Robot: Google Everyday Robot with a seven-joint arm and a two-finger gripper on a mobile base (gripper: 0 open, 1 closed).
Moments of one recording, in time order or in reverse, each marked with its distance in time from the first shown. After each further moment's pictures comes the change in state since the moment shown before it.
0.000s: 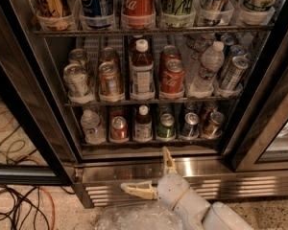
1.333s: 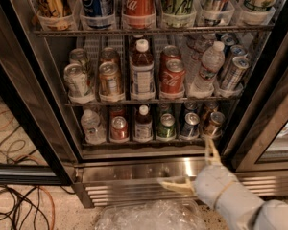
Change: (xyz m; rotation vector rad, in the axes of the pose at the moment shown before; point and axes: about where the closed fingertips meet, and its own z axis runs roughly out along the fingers) arm -0.075 -0.066 -0.093 0.182 0.287 -0.285
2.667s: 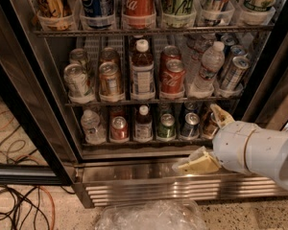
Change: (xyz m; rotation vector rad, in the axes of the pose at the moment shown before) arm -0.094 -0.029 -0.032 -0.228 0.247 -0.156
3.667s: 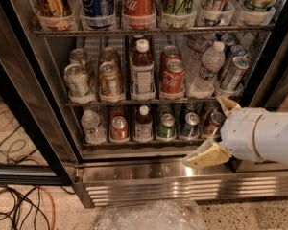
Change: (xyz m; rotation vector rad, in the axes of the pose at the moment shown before) arm -0.009 -0.019 -0.014 -0.026 0.081 -0.051
